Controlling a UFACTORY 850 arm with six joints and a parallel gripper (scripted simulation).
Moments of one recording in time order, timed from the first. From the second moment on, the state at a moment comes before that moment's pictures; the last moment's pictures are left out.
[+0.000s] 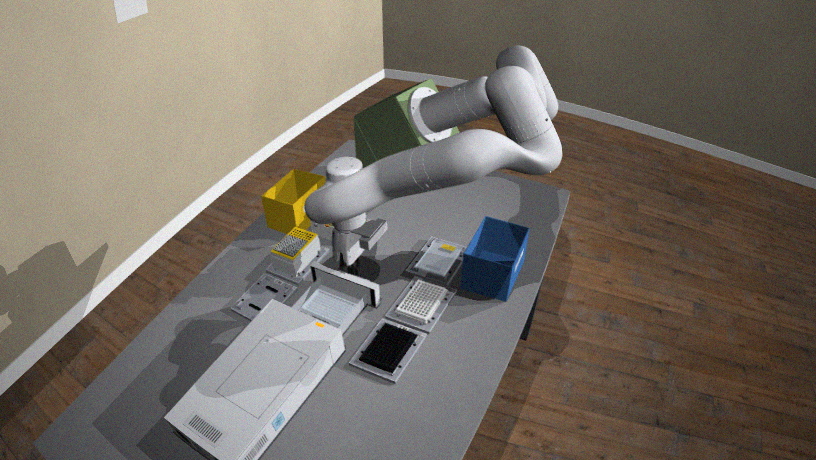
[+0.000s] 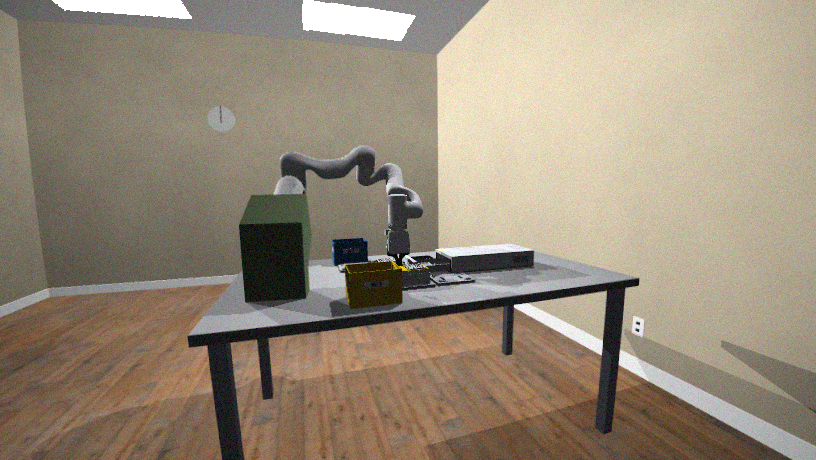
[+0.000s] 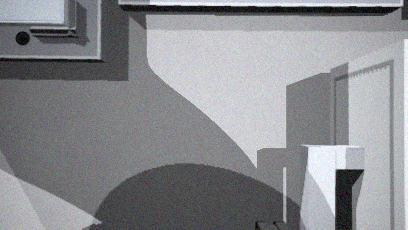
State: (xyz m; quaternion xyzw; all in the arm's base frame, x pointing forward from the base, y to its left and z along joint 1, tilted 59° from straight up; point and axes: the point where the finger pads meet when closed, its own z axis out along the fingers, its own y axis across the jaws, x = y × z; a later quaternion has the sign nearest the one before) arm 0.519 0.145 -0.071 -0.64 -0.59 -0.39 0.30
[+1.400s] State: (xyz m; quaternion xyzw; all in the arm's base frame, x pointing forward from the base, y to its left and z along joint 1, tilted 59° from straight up) arm 0.575 0.138 -0.066 -0.64 -0.59 -0.39 0.30
